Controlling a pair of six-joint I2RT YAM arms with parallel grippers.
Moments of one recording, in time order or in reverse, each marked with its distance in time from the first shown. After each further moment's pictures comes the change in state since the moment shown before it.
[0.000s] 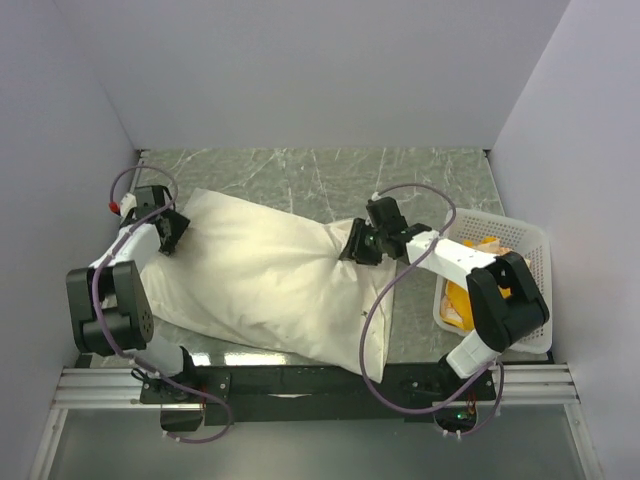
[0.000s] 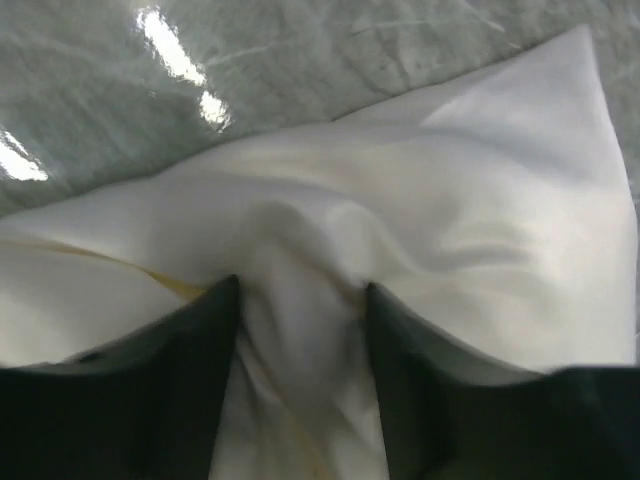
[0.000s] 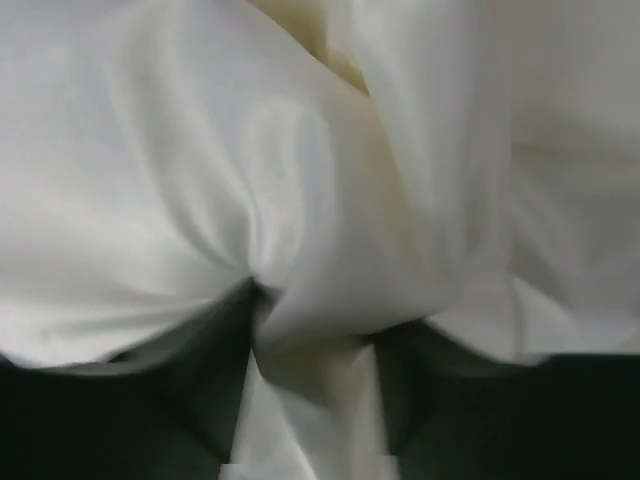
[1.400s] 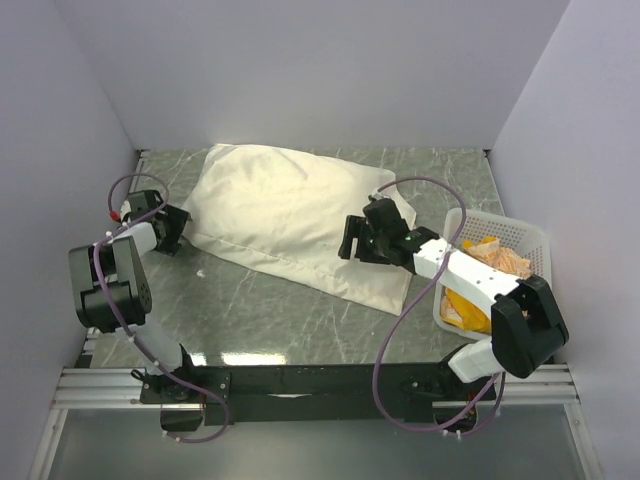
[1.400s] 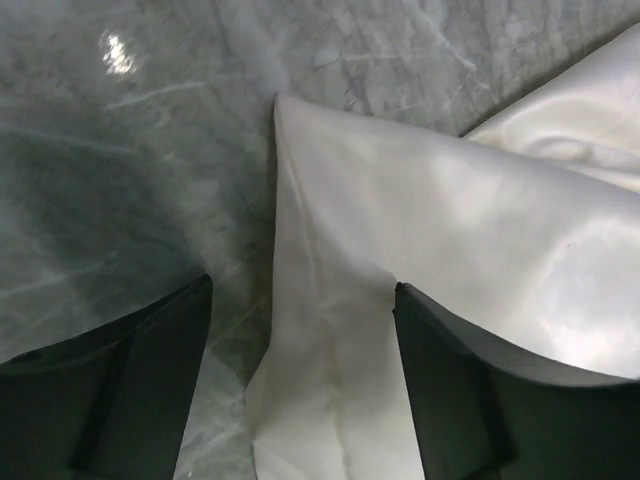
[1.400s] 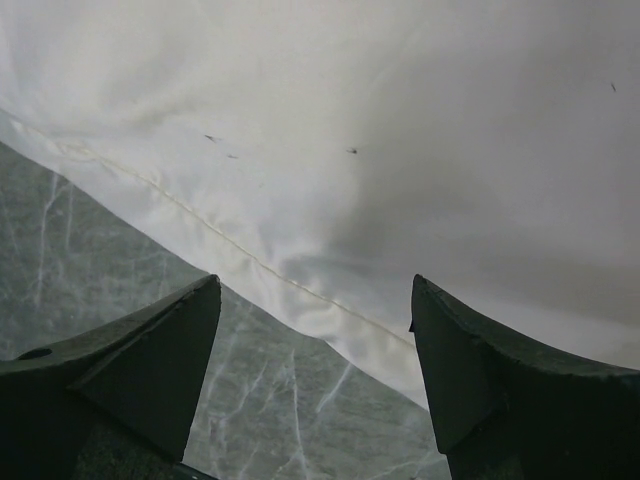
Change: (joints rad) left arm 0.086 0.184 -0.016 0.203 0.215 -0.106; right arm 0.091 -0.142 0.036 -0.122 0.212 -0.063
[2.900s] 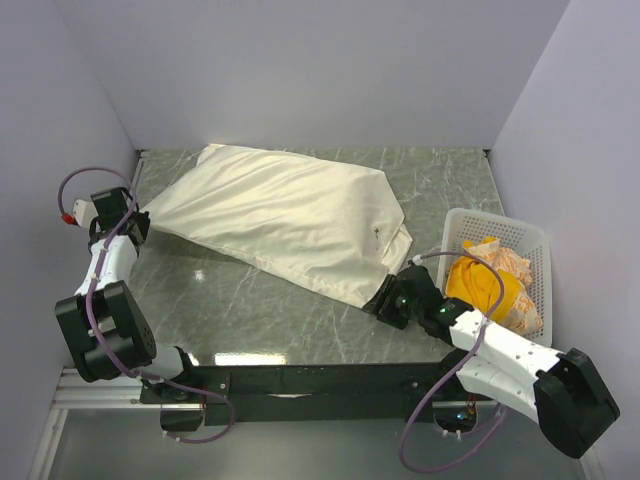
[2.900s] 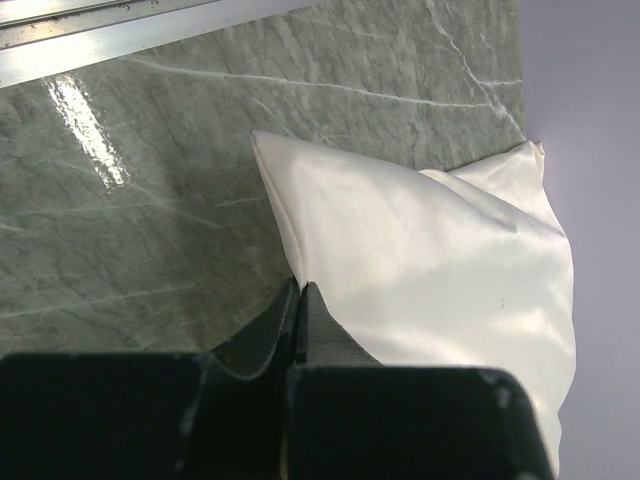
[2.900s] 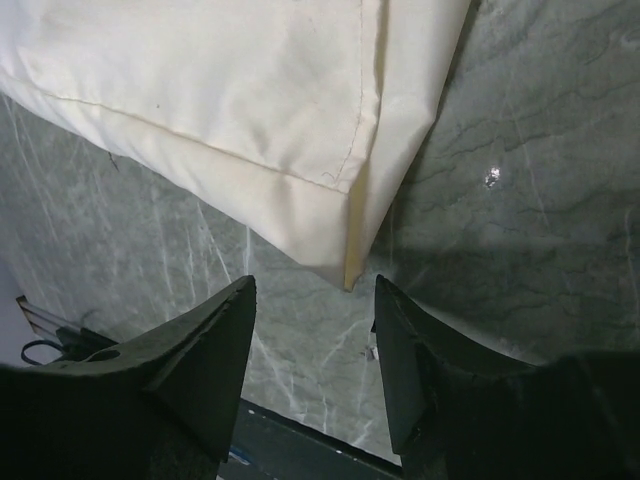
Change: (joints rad) left arm 0.121 -0.291 -0.027 -0.077 -0.166 -0.006; right arm 0.006 -0.485 -0.647 0.146 -0.110 0.413
